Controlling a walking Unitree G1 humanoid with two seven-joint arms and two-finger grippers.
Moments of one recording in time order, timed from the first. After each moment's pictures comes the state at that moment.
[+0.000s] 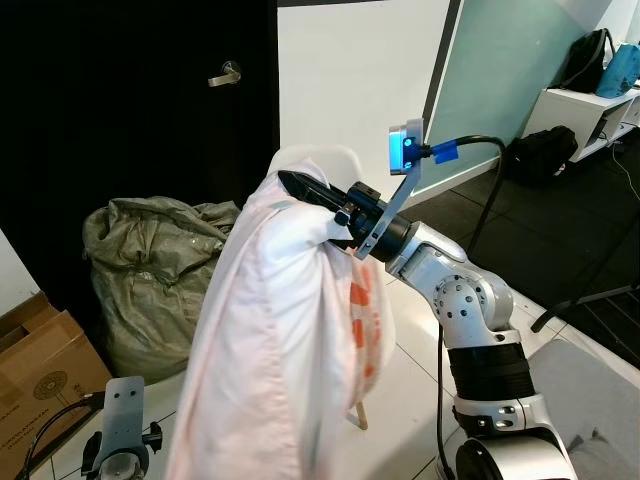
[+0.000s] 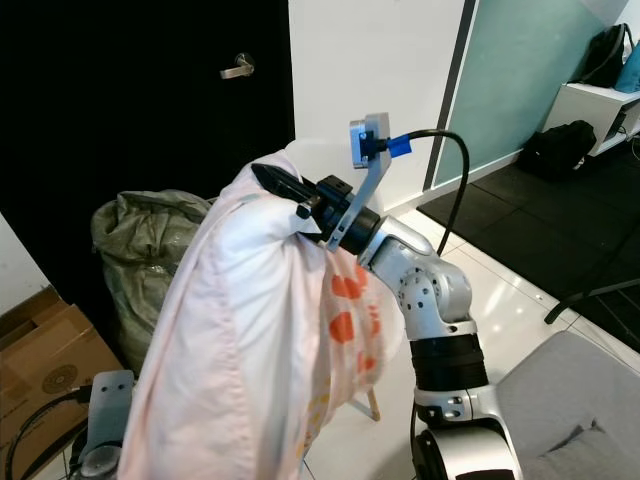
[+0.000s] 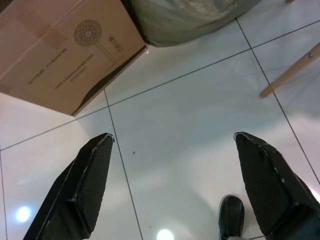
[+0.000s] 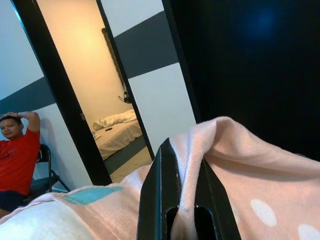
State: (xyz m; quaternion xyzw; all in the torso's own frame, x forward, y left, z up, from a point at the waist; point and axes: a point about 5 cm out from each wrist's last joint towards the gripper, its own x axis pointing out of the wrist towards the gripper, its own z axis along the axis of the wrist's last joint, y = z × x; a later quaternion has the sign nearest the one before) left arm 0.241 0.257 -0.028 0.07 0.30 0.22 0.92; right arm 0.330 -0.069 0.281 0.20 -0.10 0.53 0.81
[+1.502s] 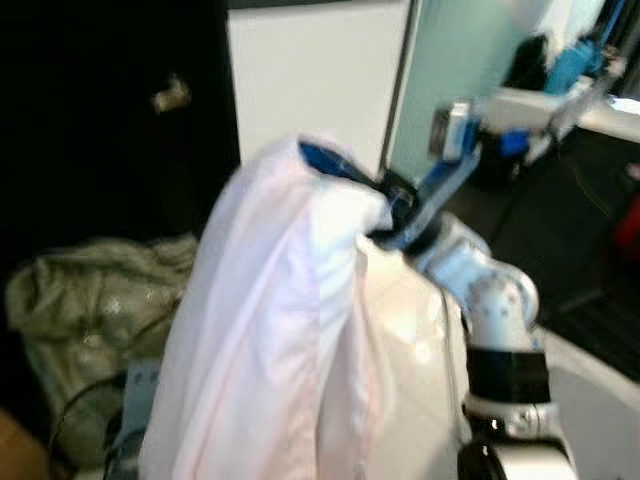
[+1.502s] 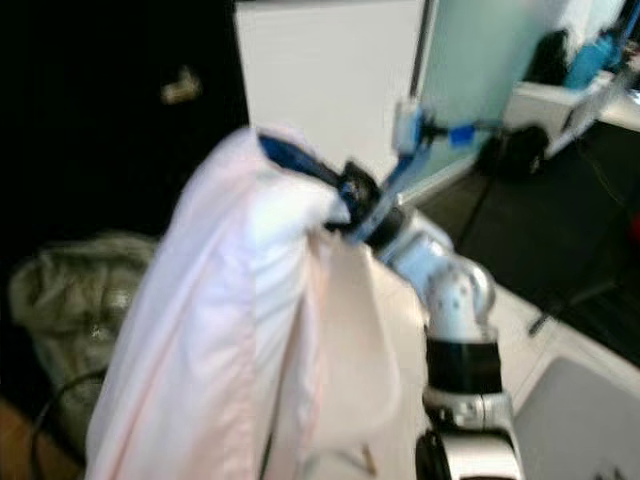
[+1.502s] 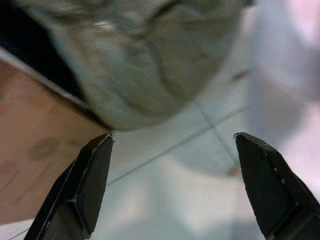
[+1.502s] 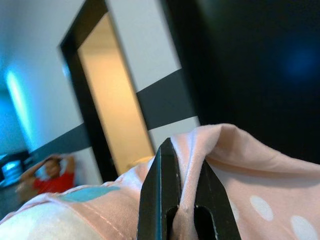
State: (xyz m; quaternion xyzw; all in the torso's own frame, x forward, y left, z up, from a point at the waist) left arm 0.255 0.245 -0.020 0.07 0.28 0.19 0.94; right arm 0.304 -0.075 0.305 0.30 -0.14 0.63 0.70
